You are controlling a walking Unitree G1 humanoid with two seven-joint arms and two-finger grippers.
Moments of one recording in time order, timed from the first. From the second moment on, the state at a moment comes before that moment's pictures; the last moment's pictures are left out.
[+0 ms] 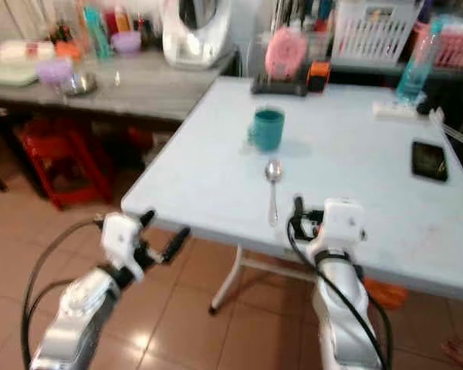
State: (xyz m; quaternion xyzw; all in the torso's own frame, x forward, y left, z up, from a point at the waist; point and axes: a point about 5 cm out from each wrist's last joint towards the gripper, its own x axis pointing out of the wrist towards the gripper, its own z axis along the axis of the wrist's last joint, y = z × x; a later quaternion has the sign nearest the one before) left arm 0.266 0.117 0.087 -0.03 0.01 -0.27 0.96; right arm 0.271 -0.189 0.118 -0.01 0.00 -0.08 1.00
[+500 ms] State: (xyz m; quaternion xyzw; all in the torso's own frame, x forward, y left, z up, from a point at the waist) left arm 0.268 0.124 0.094 -0.03 -0.01 -0.24 0.97; right arm 0.246 -0.193 0.114 -0.02 0.01 -0.09 1.00
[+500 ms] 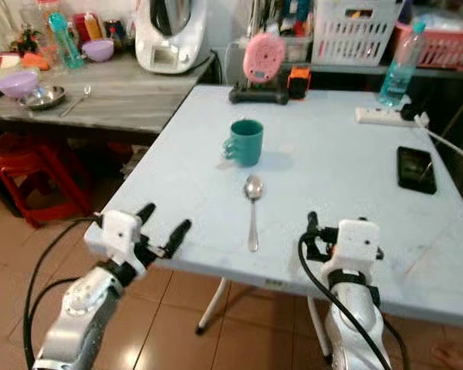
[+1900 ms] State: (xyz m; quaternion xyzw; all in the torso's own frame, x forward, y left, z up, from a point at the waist) left arm 0.250 0.179 0.086 0.04 0.02 -0.12 0.99; right arm 0.311 -0.129 0.096 -0.02 0.09 0.06 0.99
